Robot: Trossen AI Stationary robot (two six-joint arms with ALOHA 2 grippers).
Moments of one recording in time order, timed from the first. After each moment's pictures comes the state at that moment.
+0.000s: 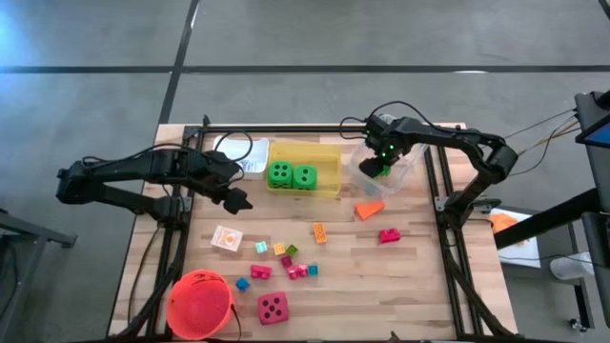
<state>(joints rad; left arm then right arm) 0.09 1.00 1.01 -0.94 0.15 -0.93 -0.69 1.62 1.03 -0.85 -0.05 0.29</state>
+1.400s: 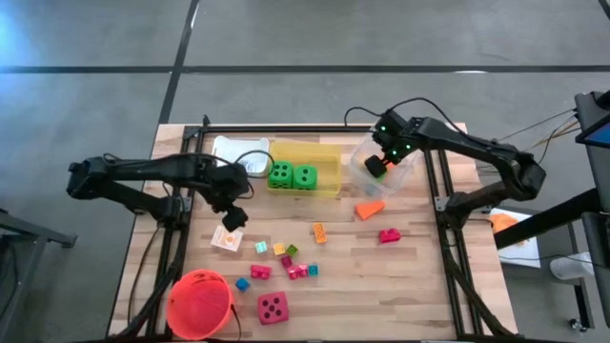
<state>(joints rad) 0.07 1.17 1.01 -1.11 0.27 -0.63 -0.63 1.35 1.03 -0.89 -0.11 0.32</state>
